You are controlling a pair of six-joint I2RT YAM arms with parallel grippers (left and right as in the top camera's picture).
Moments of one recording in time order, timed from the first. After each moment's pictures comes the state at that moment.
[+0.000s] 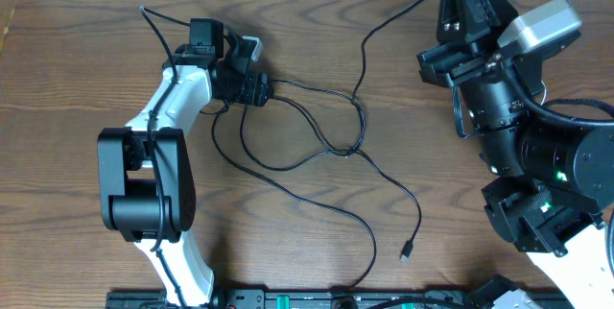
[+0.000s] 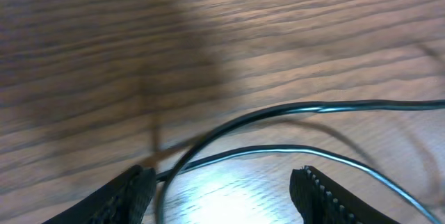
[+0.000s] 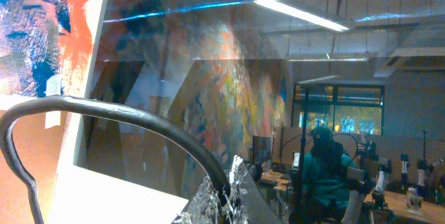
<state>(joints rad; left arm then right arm) -0.04 1.98 1.36 -0.57 0.39 0.17 0.58 1.09 1.24 0.45 0.07 -0.14</state>
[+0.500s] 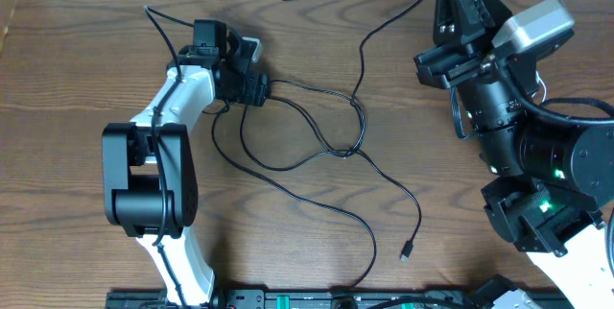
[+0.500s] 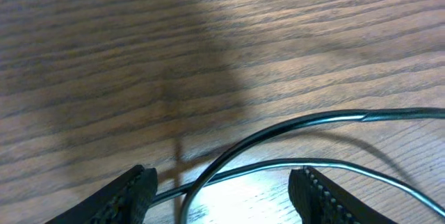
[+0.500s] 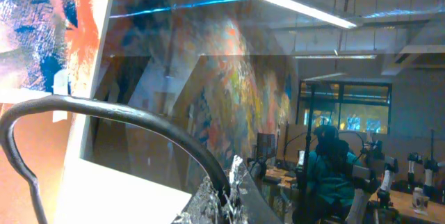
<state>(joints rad) -0.05 2.01 1.36 -0.54 0.33 0.17 0.58 1.09 1.24 0.43 0.06 -0.14</state>
